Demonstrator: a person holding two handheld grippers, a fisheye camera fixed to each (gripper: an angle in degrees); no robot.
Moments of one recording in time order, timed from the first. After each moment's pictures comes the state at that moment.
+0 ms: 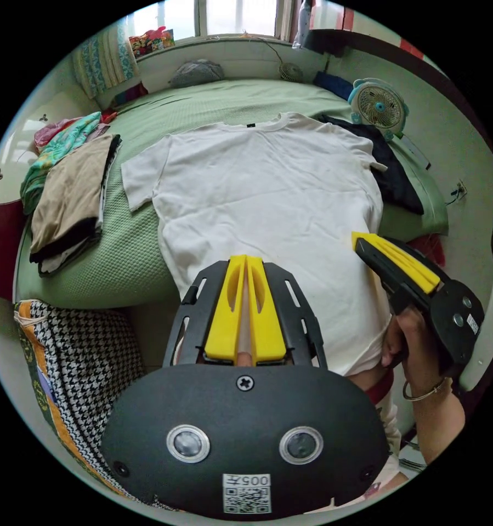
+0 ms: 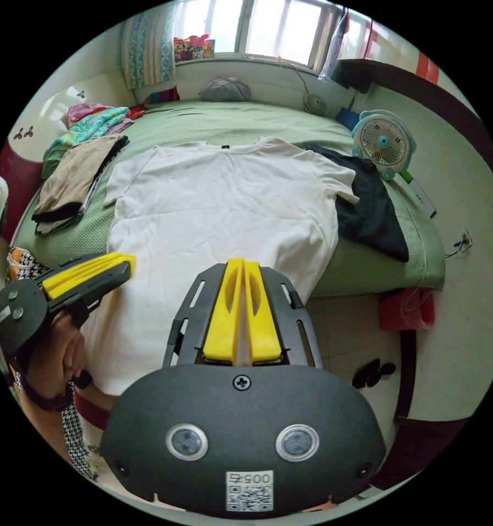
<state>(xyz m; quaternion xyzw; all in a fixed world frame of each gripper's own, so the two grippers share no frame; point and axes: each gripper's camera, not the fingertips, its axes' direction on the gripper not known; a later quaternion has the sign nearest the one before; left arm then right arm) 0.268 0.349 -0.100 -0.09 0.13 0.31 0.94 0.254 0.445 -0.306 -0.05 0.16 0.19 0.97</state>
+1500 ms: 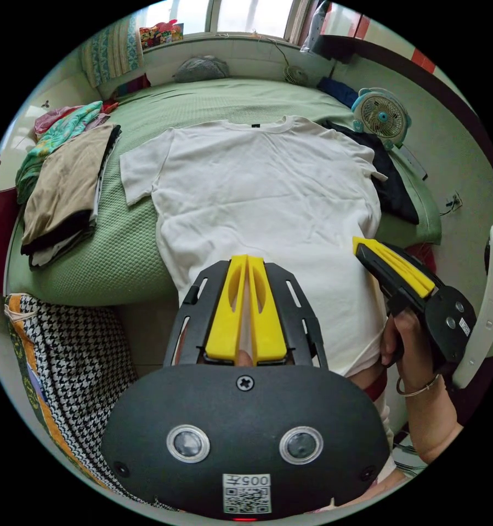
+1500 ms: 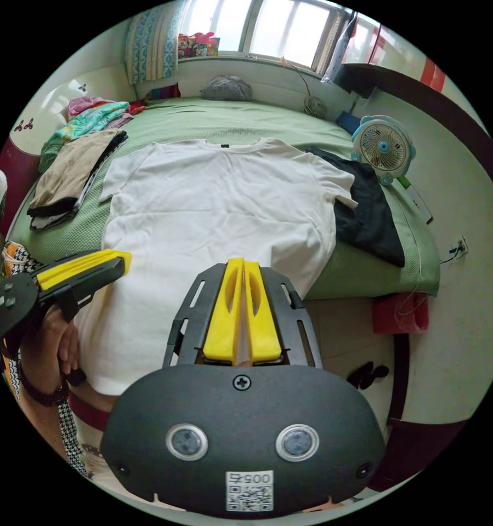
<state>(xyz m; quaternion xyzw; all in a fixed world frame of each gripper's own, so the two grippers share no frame) 0.240 0.381 -0.115 -0.10 0.15 0.29 0.94 0.209 0.471 -0.287 -0.06 0.16 0.18 0.97</state>
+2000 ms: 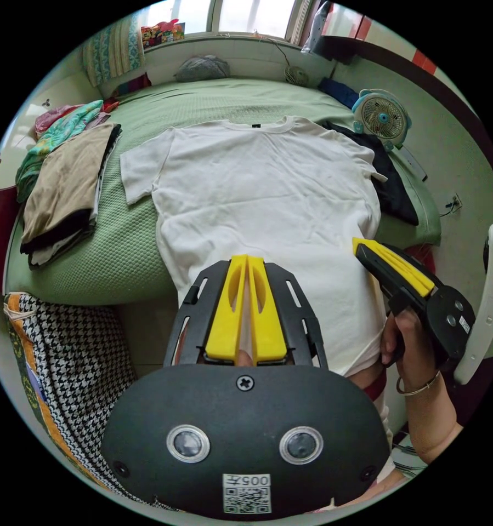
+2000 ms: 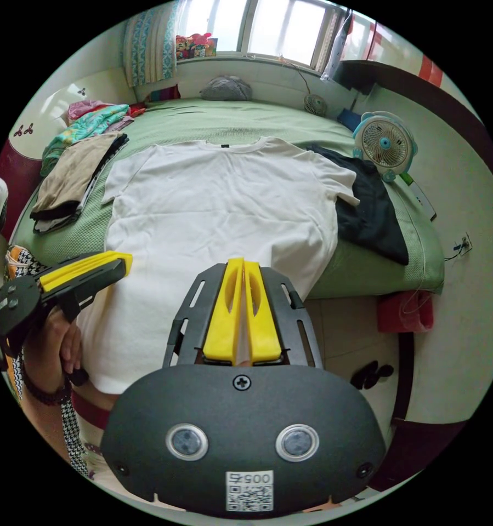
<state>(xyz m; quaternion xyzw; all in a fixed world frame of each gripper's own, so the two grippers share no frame) 0.235 0.383 -0.112 -0.10 0.15 0.29 0.94 0.223 0.476 -0.293 -0.05 0.15 0.19 0.97</state>
